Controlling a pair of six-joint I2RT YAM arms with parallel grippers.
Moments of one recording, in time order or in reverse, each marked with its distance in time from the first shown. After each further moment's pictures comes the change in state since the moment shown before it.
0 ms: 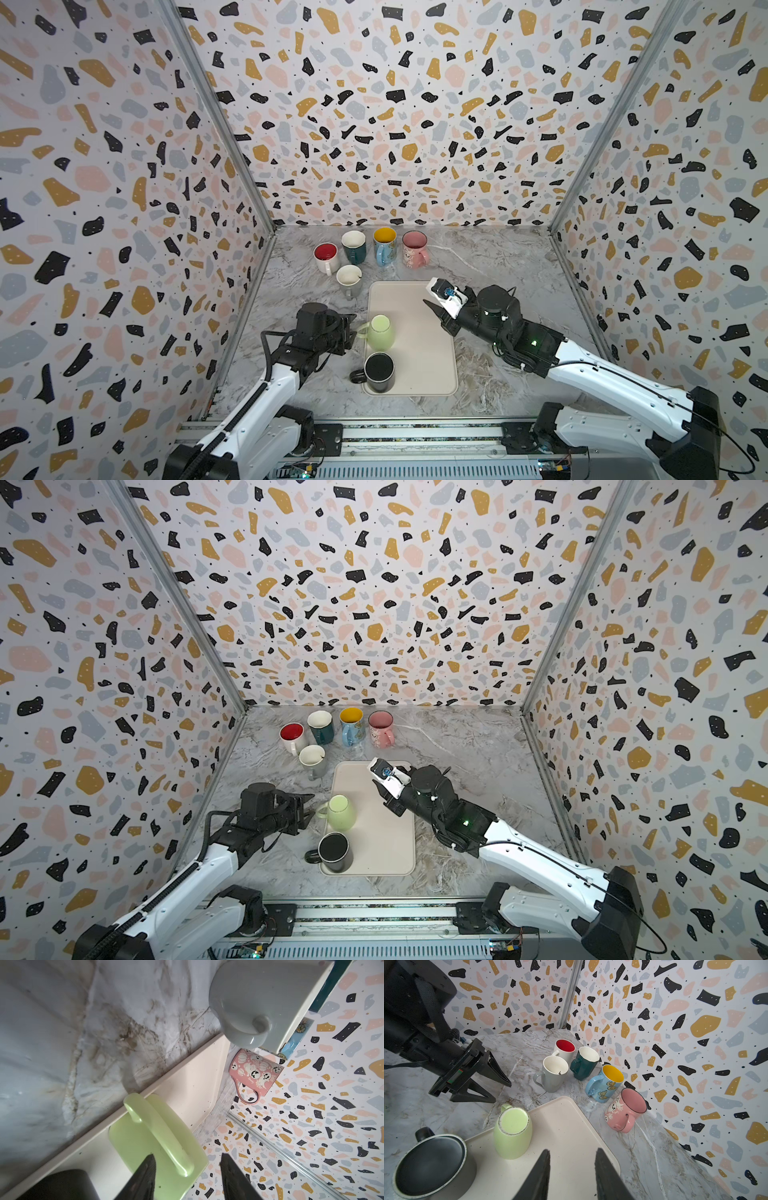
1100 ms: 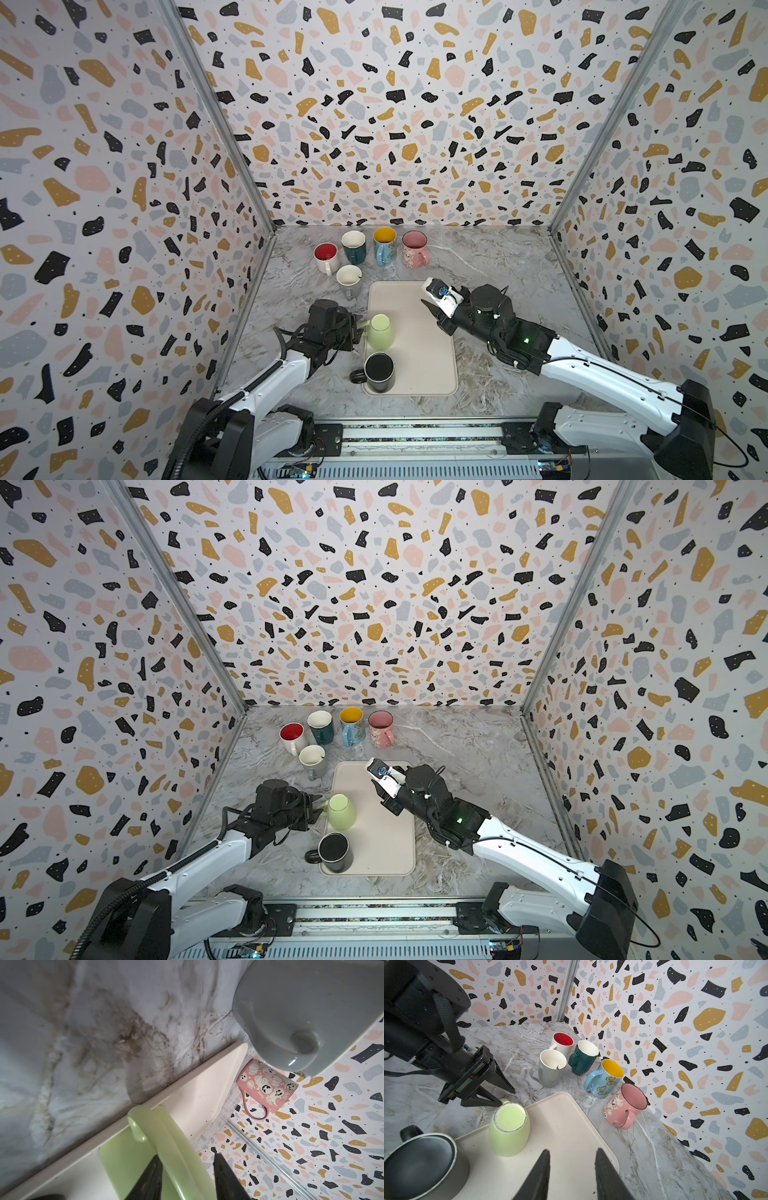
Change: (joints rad) left arm -0.043 0.219 -0.006 0.182 -0.014 -0.103; right arm 0.000 0.047 0.000 0.013 0.024 -0.007
